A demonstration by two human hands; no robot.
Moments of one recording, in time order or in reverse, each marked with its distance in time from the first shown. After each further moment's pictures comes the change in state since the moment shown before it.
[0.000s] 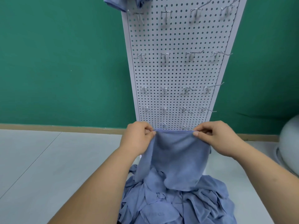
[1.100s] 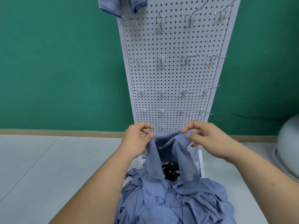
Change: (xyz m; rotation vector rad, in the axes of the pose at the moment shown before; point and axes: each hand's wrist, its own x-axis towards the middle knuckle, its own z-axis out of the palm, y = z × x) left_hand 0.005 0.001 0.008 -0.342 -0.011 -0.084; right_hand -0.007 -0.033 0.000 0.283 -0.193 0.014
